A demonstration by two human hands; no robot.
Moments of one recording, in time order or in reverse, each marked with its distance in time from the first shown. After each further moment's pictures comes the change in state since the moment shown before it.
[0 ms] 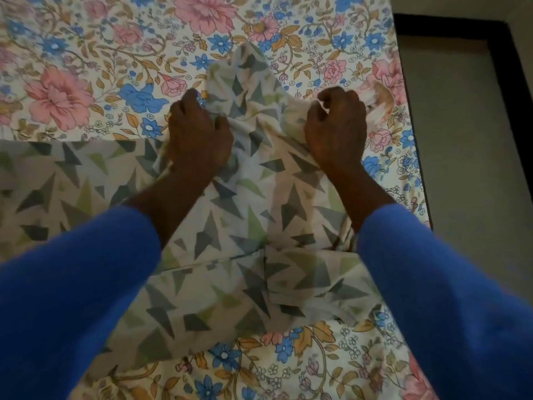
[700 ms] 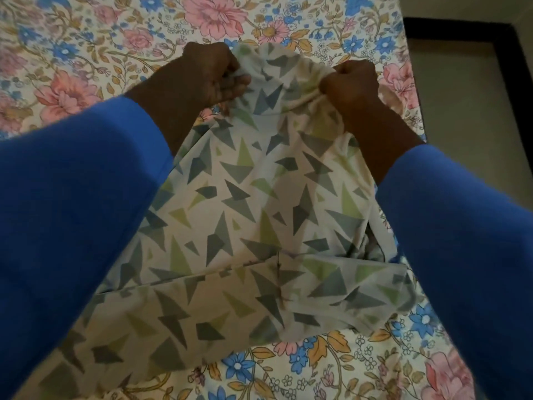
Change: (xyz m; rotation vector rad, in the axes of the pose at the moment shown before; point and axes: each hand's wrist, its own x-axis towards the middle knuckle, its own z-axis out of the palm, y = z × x) left_hand 0.109 0.056 -0.027 -0.787 -0.423 -0.515; right_hand 0.074 -0.025 0.004 0.288 -0.184 0.313
